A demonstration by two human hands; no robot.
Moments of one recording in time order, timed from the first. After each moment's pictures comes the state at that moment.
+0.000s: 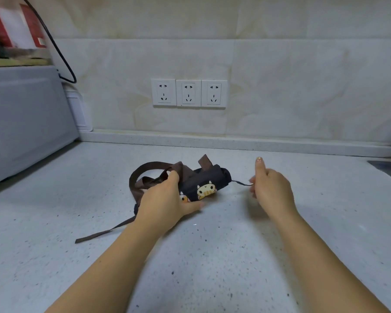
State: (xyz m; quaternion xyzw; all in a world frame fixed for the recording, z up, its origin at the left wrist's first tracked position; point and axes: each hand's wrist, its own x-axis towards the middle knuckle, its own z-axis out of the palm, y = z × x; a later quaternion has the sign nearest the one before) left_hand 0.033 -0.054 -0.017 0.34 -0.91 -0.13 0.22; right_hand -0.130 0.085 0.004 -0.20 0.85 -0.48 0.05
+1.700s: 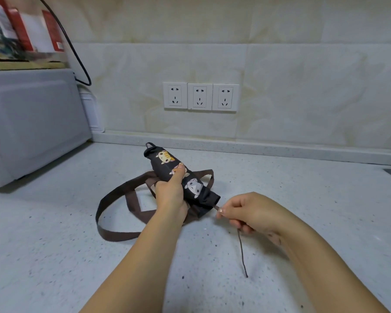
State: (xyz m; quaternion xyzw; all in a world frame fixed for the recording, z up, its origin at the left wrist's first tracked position) left_hand -0.008 -0.074 -0.021 0.33 -0.29 -0.77 0.46; right_hand -0.094 0.086 0.011 -0.37 0.76 -0.39 0.36
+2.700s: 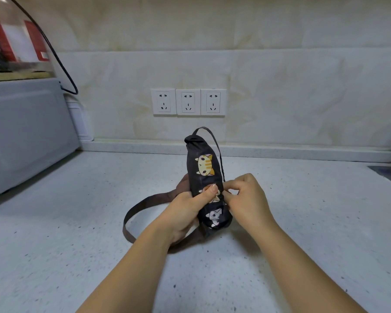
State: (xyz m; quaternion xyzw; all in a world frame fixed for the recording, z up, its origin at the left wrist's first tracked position) left_hand 0.004 -0.035 -0.013 0.16 -0.59 -0.77 0.17; right_hand -0.099 0.064 -0.001 -0.36 0.80 -0.48 0.02
